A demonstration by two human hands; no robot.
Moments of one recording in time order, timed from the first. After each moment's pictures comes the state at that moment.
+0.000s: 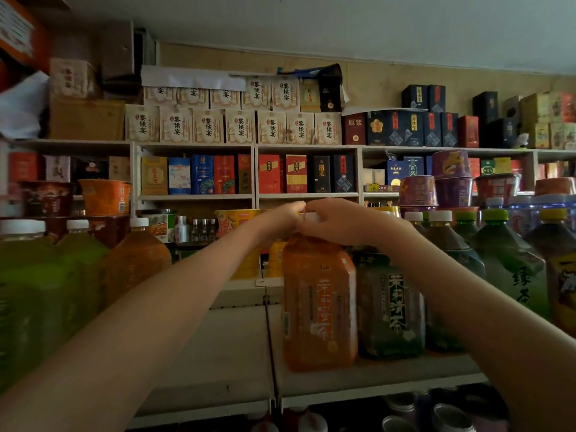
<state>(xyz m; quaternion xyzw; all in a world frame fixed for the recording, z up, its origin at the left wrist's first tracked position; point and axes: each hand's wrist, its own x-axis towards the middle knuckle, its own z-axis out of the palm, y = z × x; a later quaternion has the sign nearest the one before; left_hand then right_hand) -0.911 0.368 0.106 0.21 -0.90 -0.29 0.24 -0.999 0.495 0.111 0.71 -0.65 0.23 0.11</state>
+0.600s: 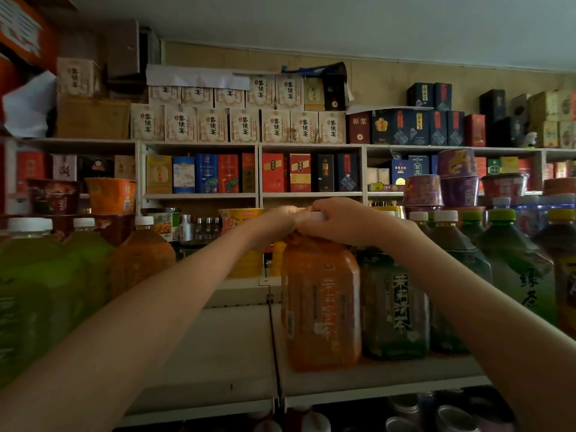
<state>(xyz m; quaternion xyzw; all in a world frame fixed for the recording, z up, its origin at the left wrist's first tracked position) -0.897 0.368 0.100 0.23 -0.88 -0.34 0.24 -0.998 0.496 0.109 0.69 -0.67 0.25 0.11</state>
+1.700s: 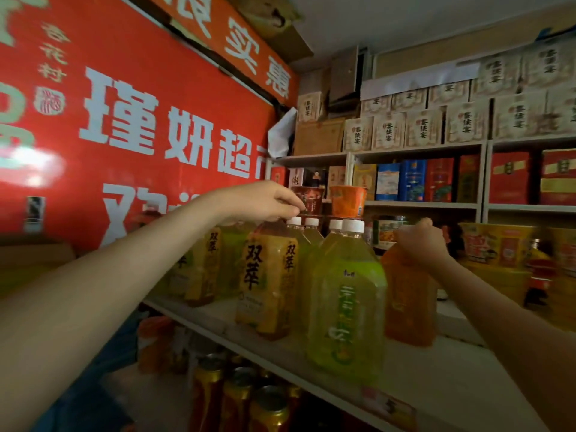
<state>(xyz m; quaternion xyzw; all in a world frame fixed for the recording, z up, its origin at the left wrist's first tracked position) -0.486 0.340 0.133 0.50 -0.82 -0.06 0.28 -0.773 0.214 0.076 0.58 -0.65 0.50 0.03</state>
